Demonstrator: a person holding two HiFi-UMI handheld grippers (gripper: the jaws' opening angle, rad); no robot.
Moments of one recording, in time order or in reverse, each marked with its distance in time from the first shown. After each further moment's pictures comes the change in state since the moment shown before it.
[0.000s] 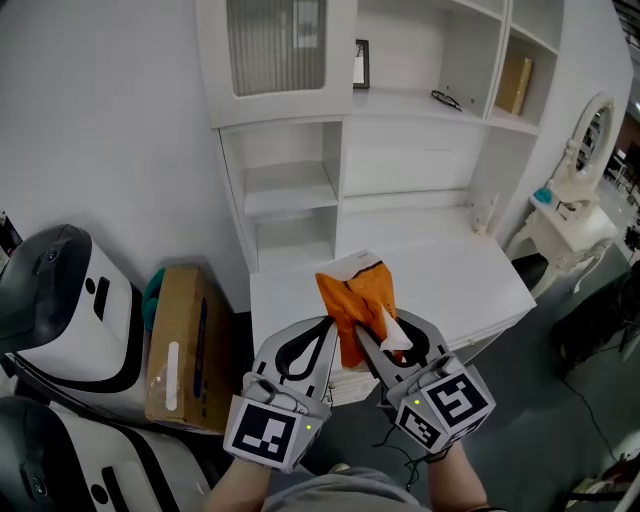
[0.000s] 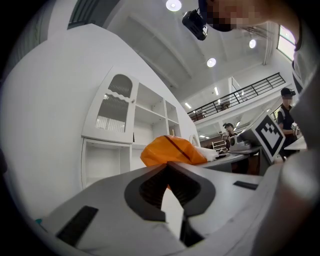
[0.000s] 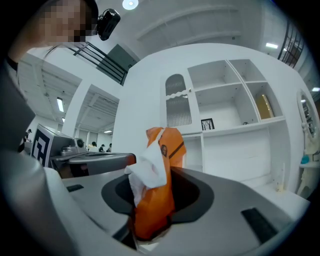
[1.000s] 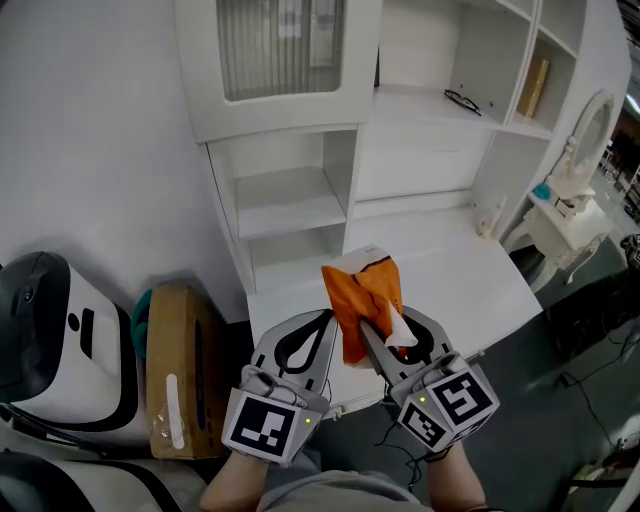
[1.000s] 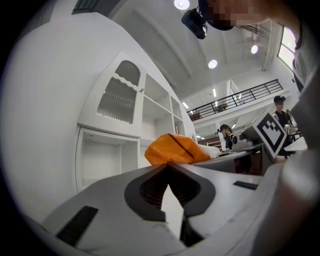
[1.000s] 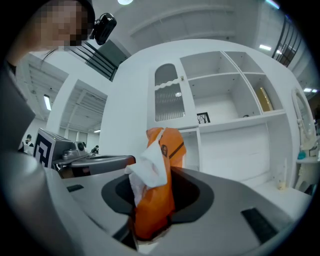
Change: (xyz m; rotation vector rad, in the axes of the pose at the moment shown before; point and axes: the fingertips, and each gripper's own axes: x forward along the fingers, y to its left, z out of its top) left arm 0.059 0.092 -0.021 -0.021 0.004 -0.068; right arm 0.094 -0.037 -0.004 0.027 -0.002 -0.093
